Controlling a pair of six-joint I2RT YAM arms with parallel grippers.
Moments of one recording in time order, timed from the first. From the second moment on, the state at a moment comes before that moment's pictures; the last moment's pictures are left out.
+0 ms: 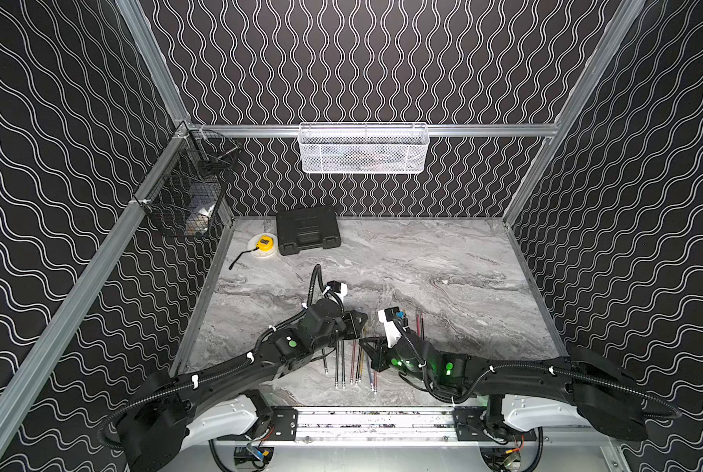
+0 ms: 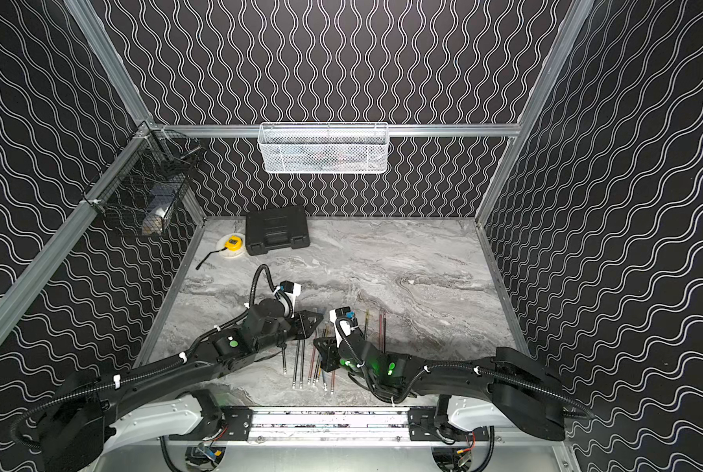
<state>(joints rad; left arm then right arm) -0.77 1.10 0.57 0.03 0.02 -0.89 1.23 1.27 0.50 0.34 0.24 0.82</state>
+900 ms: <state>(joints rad) -0.74 1.05 0.59 -0.06 0.01 -0.92 1.30 1.29 0.51 0.38 0.36 0.82</state>
